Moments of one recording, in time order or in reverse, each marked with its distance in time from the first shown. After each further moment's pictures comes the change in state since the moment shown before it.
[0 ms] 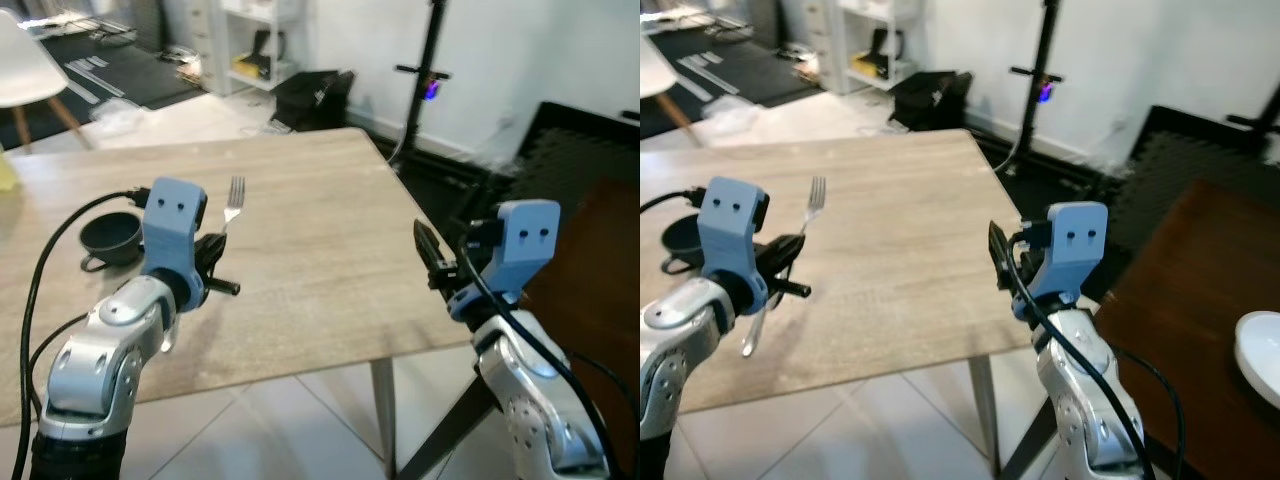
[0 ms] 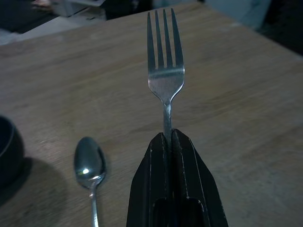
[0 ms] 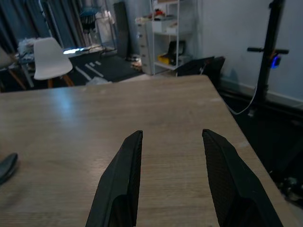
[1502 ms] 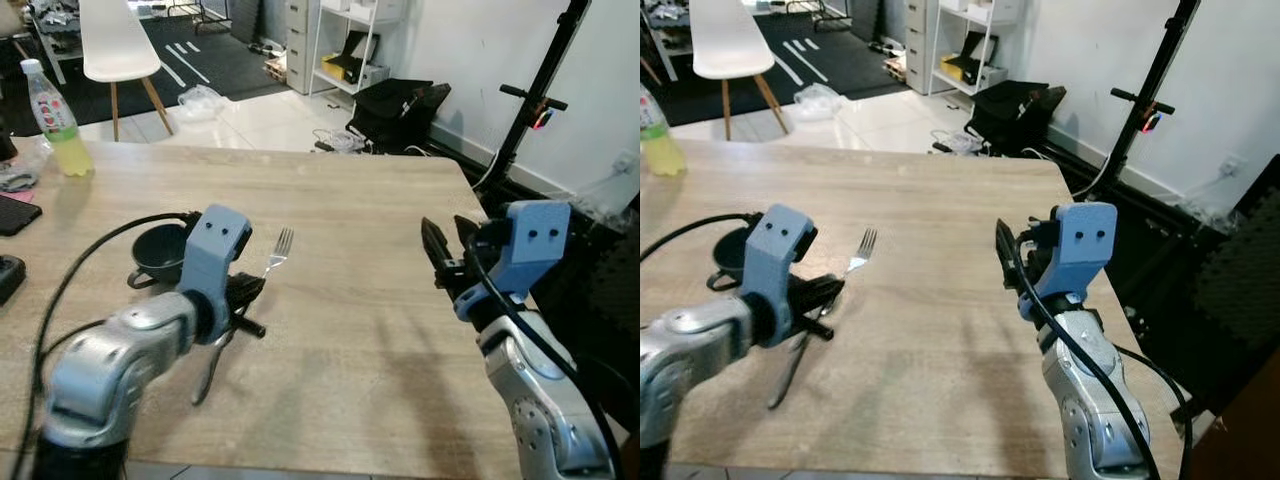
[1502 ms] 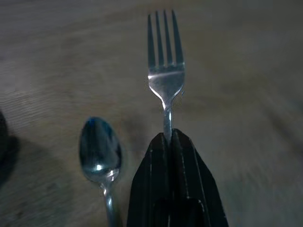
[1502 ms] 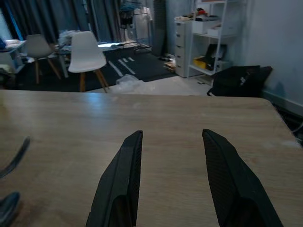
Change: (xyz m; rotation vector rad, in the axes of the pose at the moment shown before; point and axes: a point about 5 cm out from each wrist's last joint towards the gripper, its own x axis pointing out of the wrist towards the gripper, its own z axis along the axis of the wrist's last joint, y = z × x) left arm 0.011 -0.041 -0.011 -0.070 0.258 -0.139; right arm 0.000 -0.002 0.002 0.004 -0.012 0.001
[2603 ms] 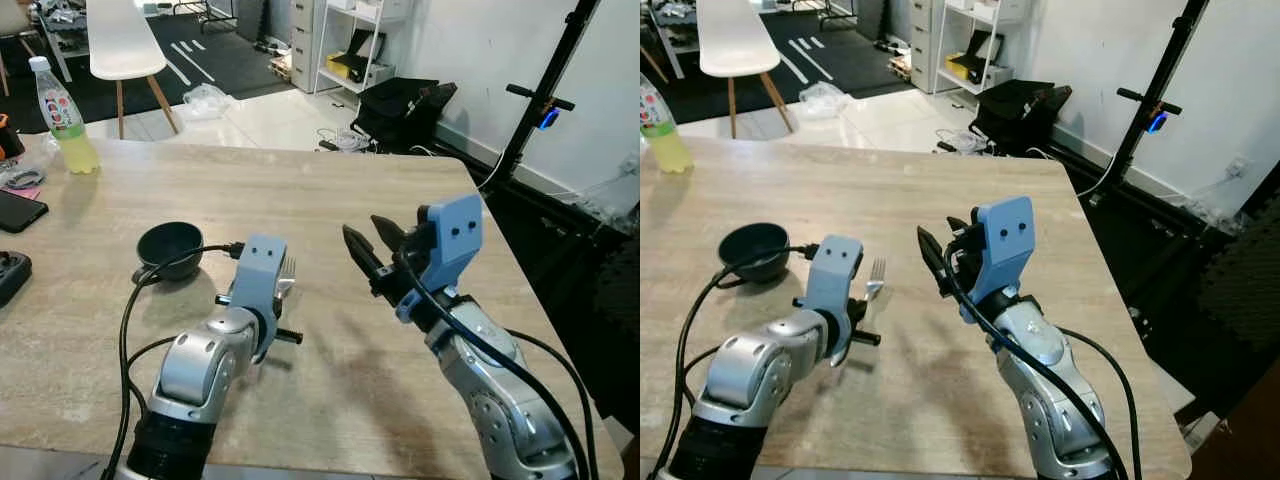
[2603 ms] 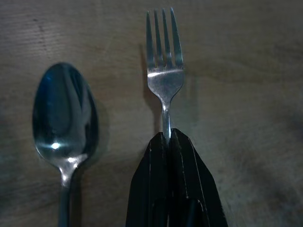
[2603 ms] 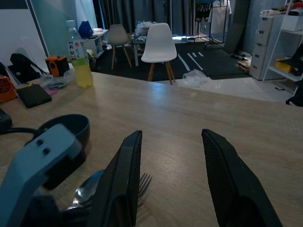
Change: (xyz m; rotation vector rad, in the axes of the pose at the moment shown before) left arm 0.034 -0.028 -0.046 -0.012 0.170 0.102; right arm 0.010 0.053 -0.003 0.020 0.017 0.332
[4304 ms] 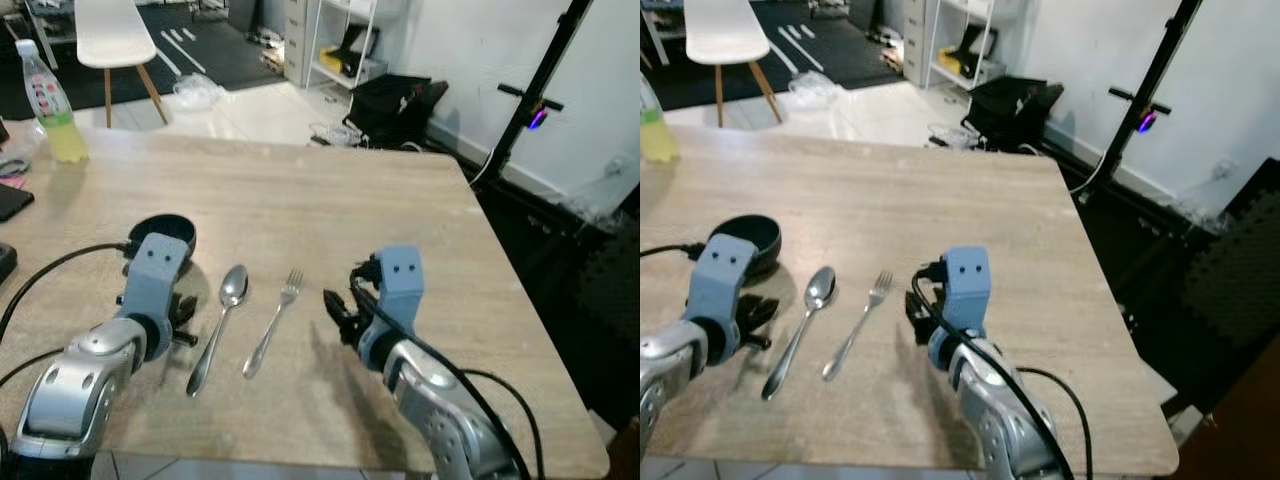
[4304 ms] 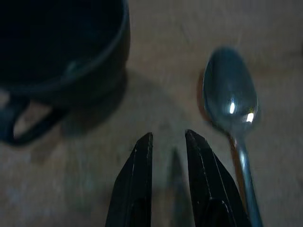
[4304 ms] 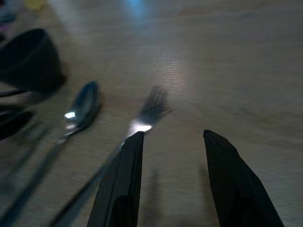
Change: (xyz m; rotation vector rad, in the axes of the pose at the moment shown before) left arm -0.042 0.111 -0.001 0.114 -0.138 0.156; right arm 0.003 0.043 -0.065 0.310 0.410 -0.114
